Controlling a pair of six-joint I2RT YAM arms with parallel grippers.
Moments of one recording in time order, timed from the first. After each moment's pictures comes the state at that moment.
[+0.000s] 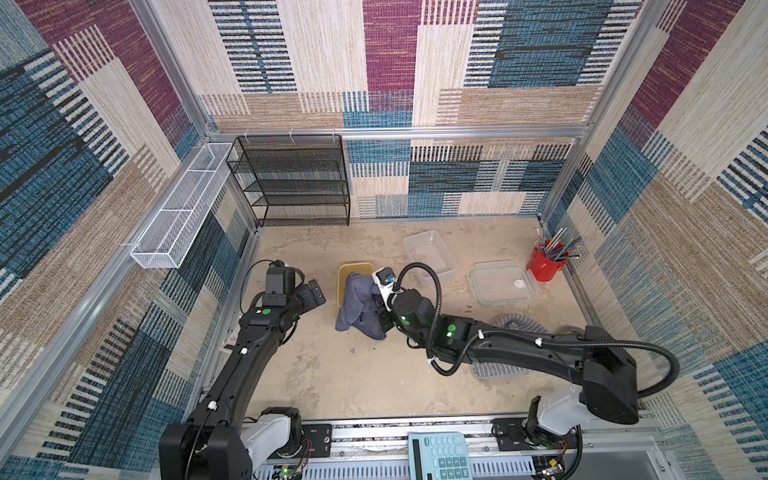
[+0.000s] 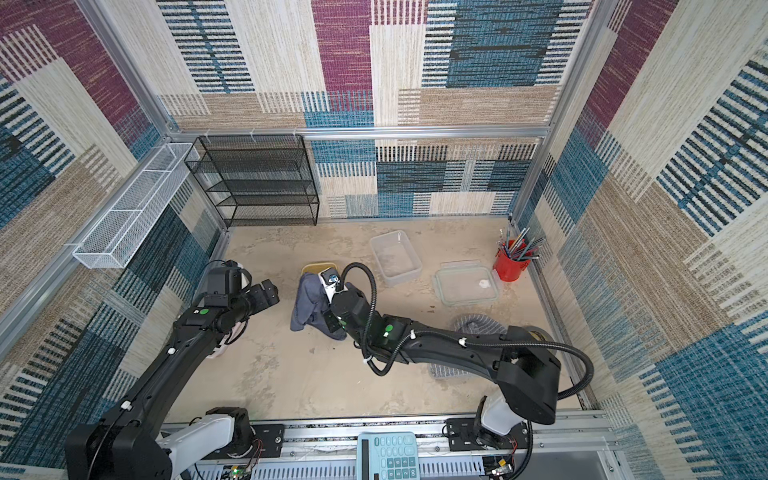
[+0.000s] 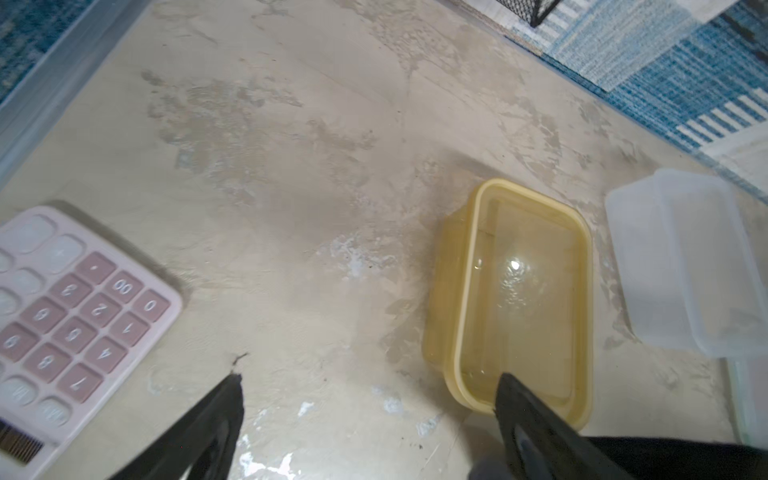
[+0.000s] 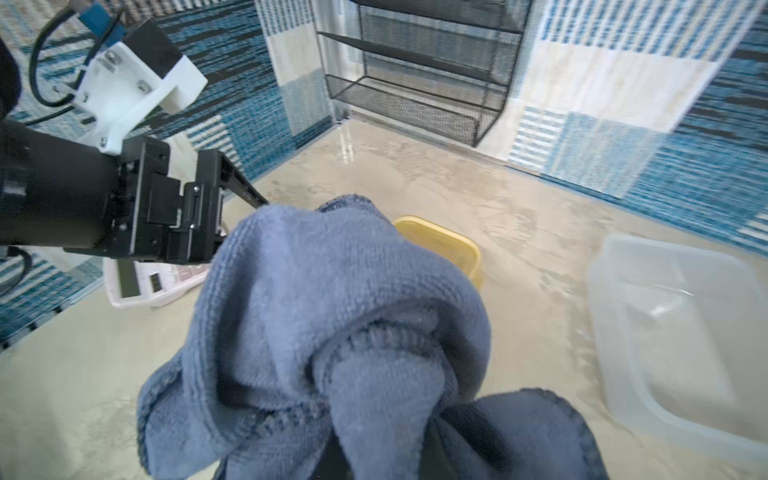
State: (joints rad) left arm -0.09 1.14 0.83 -0.49 -0.03 -0.46; right arm 1.10 1.49 1.02 0.10 0.42 0.20
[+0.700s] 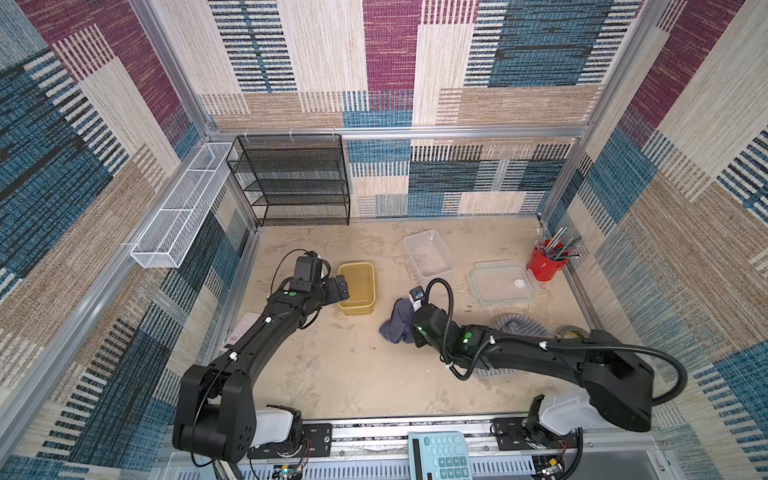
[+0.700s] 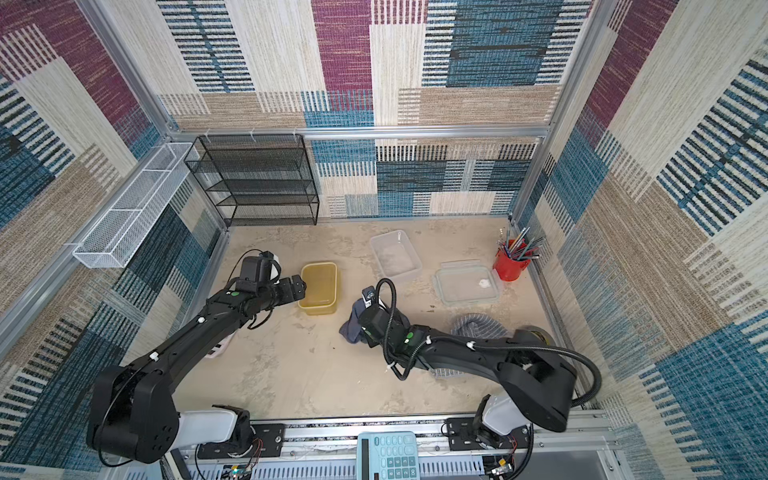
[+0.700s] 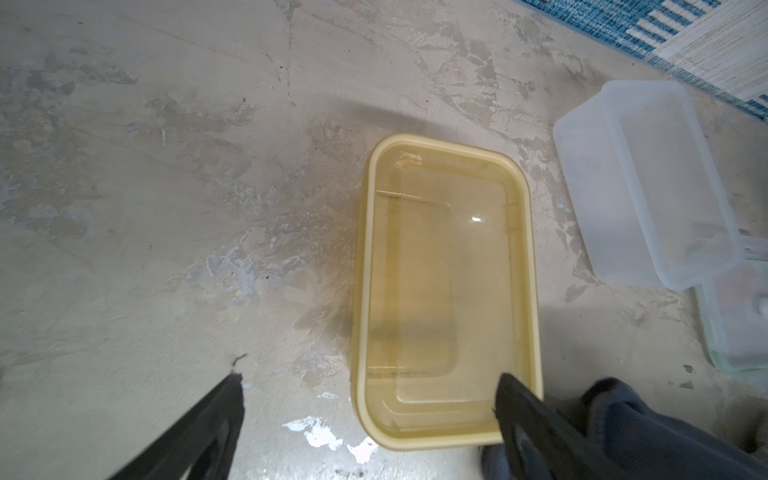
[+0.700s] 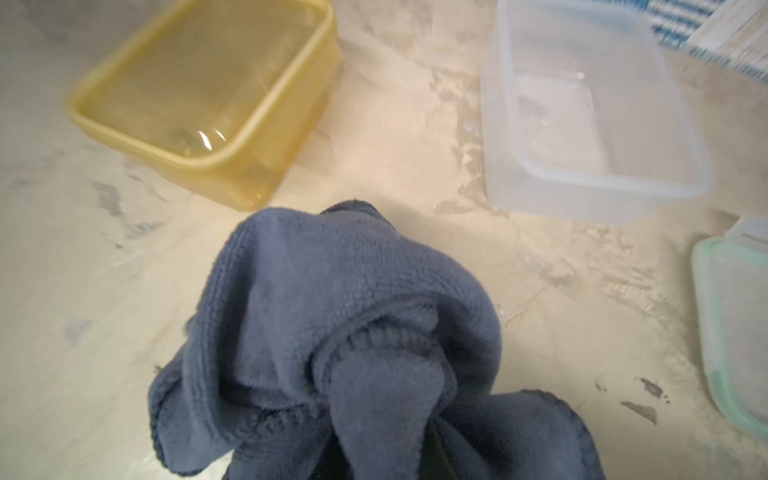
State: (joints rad) left arm -0.22 1.35 0.89 -0.38 0.03 -0.43; right arm 0.99 1.54 0.82 -0.11 0.45 0.35
